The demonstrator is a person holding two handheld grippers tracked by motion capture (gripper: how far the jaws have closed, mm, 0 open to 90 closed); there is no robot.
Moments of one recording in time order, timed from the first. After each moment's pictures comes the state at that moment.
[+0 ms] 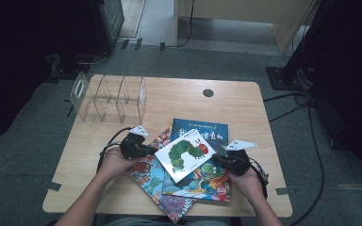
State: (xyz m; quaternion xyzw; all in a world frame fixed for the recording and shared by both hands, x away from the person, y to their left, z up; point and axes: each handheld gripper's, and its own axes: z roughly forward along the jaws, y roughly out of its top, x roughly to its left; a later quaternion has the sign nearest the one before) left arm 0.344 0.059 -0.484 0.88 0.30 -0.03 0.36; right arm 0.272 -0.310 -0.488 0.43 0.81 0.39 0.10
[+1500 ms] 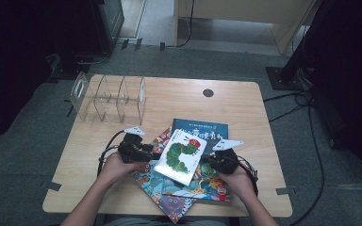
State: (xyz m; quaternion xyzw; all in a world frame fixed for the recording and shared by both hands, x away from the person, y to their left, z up) left arm 0.335 0.062 -0.477 0.84 0.36 -0.07 0.40; right arm 0.278 -0.277 -0.487 0.39 0.83 0.39 0.09
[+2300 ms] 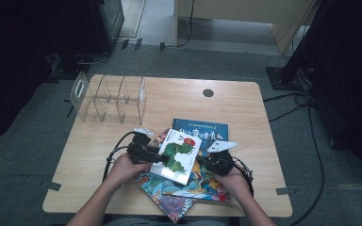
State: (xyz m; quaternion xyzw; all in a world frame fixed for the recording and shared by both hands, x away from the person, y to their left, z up) left arm 0.337 0.038 -0.485 0.83 0.38 -0.11 0.39; right arm 0.276 -0.262 -0.489 0.37 0.83 0.40 0.08
